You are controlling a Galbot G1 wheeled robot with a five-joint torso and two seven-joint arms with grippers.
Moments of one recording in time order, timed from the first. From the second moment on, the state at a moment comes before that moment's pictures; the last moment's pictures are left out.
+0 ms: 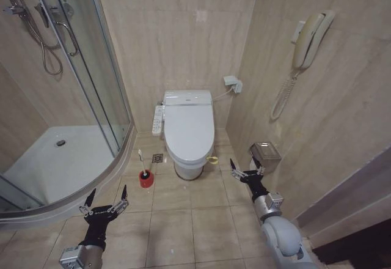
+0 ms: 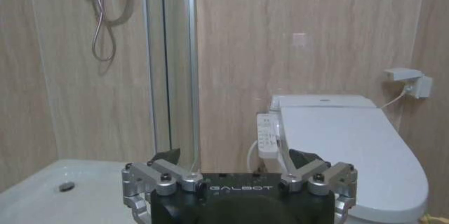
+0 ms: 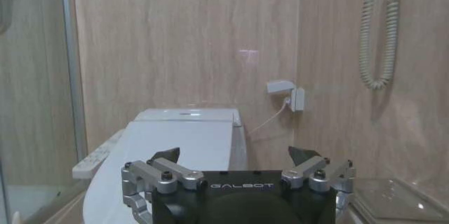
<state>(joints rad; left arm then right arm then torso) 1.72 -1.31 -0.60 -2.20 -0.25 -0.04 -0.20 -1.31 1.39 0.56 1.87 0.18 0.03 -0.05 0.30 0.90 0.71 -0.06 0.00</state>
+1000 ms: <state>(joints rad) 1.72 -1.31 -0.60 -2.20 -0.25 -0.04 -0.20 -1.31 1.41 0.55 1.86 0.17 0.03 -0.06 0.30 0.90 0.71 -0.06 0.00</state>
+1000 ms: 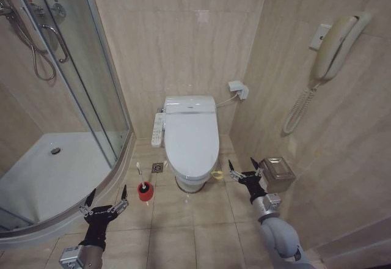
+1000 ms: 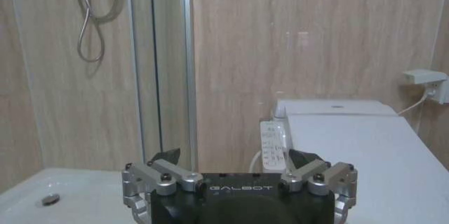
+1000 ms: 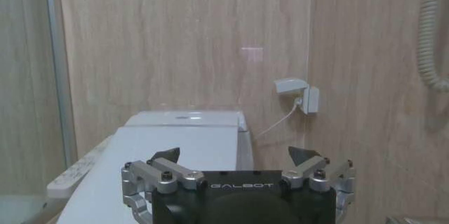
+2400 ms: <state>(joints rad) 1.72 -1.31 -0.60 -2.20 -0.25 -0.04 -0.20 -1.22 1.45 0.46 1.38 -0.08 0.27 0.04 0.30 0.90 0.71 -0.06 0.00</state>
